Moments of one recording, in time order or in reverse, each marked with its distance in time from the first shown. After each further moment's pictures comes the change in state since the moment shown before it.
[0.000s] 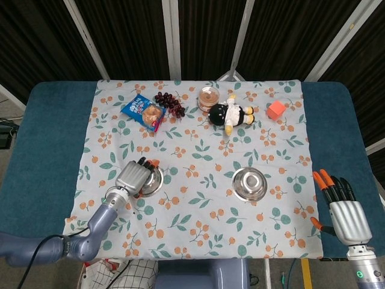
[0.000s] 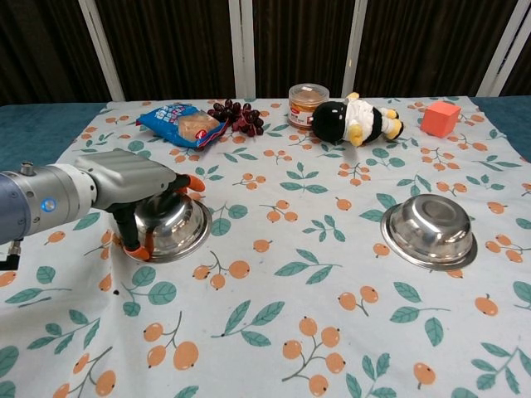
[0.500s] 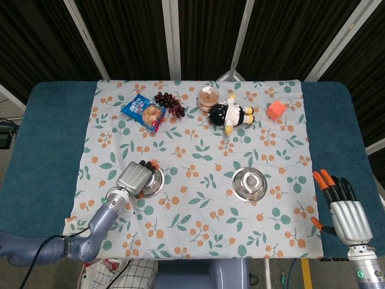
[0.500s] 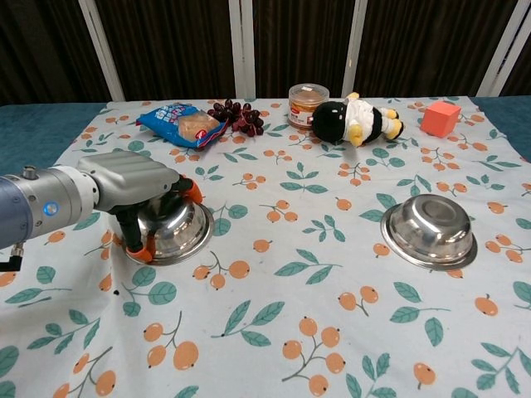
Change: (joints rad) left arm -0.003 -0.012 0.020 0.017 0.027 0.014 -0.027; right arm 0.000 0.004 0.000 -0.002 0.002 -0.003 0.004
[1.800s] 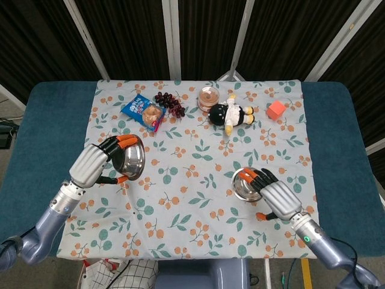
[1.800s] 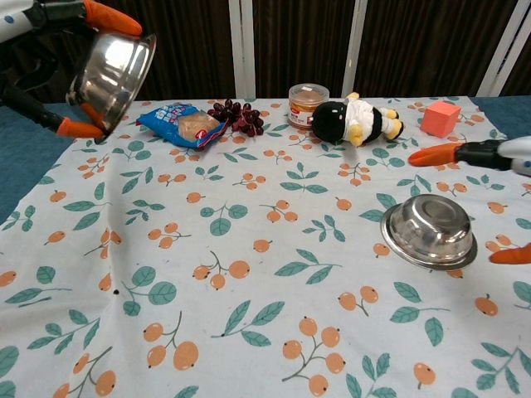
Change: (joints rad) left arm 0.254 0.184 0.015 0.220 0.835 0.466 -1.112; right arm 0.370 -0.056 0.053 -0.065 -0.037 -0.496 0.044
